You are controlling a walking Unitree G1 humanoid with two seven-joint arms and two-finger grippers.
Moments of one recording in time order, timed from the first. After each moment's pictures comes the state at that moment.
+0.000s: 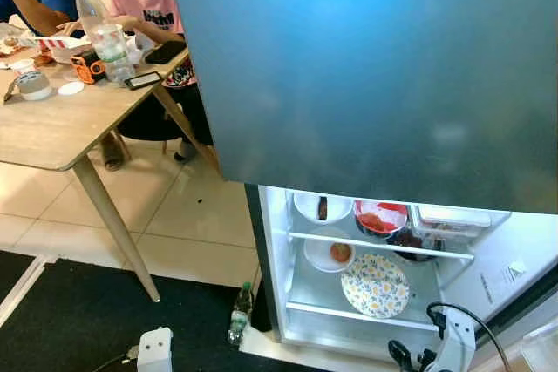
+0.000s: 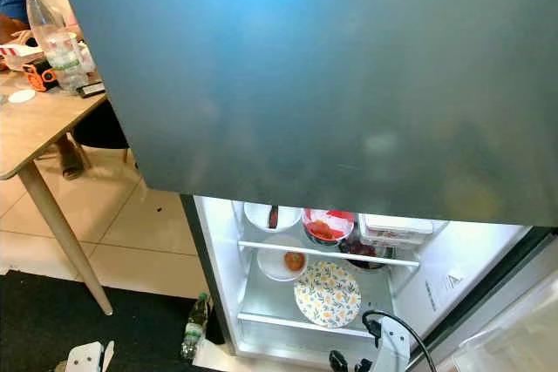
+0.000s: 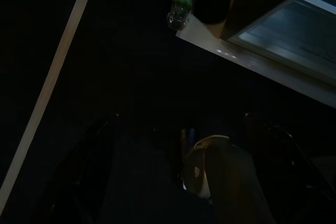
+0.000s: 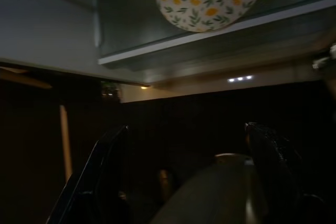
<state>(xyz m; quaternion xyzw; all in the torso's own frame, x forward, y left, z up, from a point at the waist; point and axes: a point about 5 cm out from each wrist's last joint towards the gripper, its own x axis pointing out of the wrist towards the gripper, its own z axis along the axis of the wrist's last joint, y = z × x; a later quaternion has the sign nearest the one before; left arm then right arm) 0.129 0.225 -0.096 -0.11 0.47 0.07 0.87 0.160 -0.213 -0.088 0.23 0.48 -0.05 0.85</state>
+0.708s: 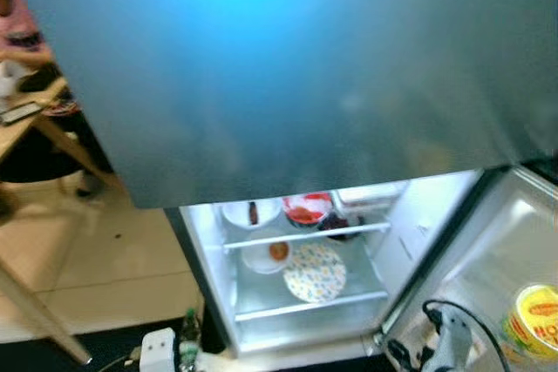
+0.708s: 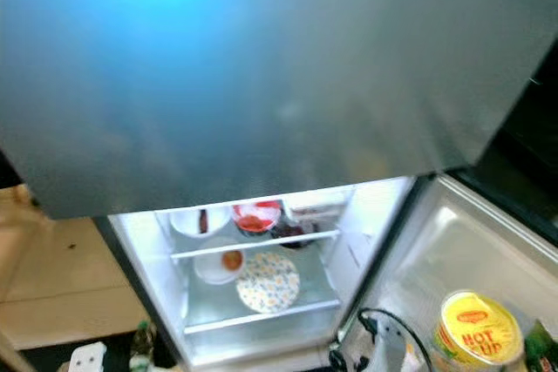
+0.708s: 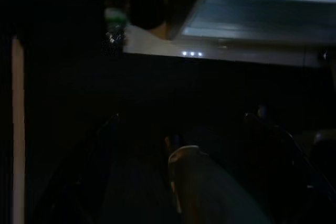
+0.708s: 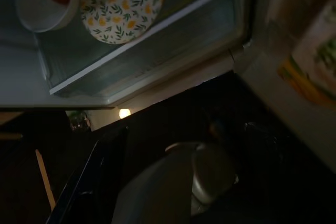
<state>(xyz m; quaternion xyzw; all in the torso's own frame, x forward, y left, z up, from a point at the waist) 0.126 0.221 -0.098 -0.11 0.48 0.07 0.87 0.164 -0.207 -0.088 0.21 0.49 -0.02 0.85</state>
